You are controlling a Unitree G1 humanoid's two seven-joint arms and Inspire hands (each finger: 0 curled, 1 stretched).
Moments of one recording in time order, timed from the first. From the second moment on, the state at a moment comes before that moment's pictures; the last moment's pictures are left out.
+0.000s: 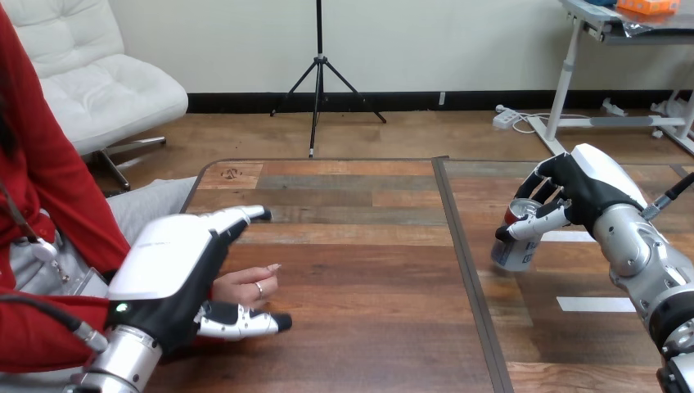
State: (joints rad) left arm 0.08 0.44 -0.01 0.00 0.76 -0.32 -0.02; right arm -0.86 -0.47 0.23 1.35 -0.48 -0.25 -0.09
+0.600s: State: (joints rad) left arm 0.05 0.48 -0.04 0.03 0.75 -0.25 -0.09; right arm -0.86 -0.47 0.23 1.35 -0.48 -0.25 -0.09
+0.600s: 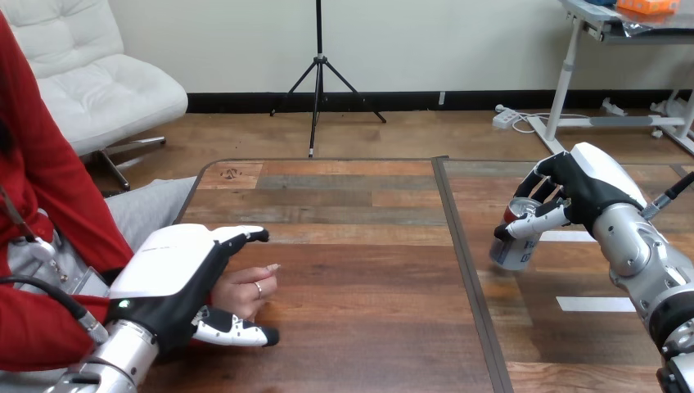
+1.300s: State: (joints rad) left arm 0.04 0.49 -0.08 0.10 0.84 -0.09 -0.04; right arm -0.86 -0.47 0.23 1.35 -0.48 -0.25 -0.10
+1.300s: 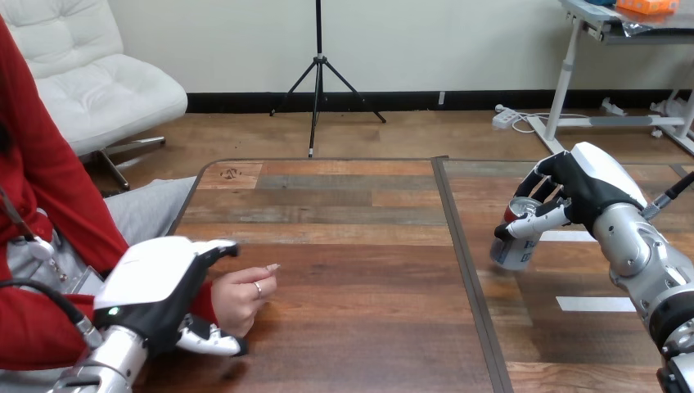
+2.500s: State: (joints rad) left arm -0.04 0.51 -0.14 0.19 0.82 0.03 -0.02; right arm -0.86 -0.47 0.23 1.35 -0.48 -0.26 -0.10
